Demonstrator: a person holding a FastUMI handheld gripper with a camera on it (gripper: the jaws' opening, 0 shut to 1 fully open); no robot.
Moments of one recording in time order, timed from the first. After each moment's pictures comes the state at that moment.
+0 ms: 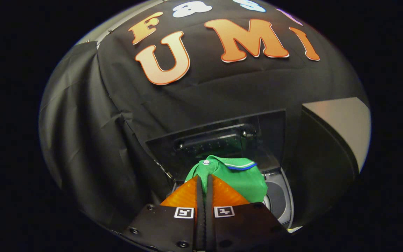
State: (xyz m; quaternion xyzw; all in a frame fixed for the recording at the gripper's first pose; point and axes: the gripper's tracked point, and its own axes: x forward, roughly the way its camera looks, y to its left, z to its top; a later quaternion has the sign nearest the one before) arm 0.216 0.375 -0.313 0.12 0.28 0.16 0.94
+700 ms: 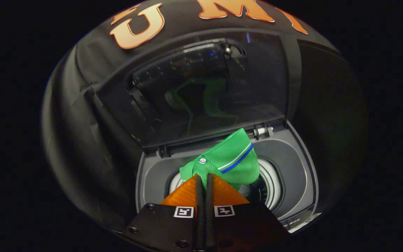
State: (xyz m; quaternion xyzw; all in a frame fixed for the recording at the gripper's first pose) arm 0.221 0.378 -0.470 0.12 0.40 0.09 0.90
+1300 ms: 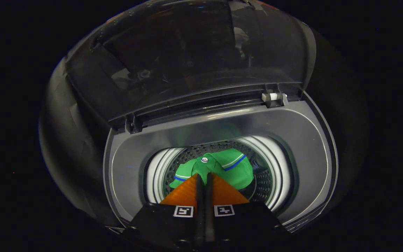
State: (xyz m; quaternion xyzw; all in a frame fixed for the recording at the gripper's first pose) arm 0.231 0.379 -0.545 0.09 0.49 0.07 0.86
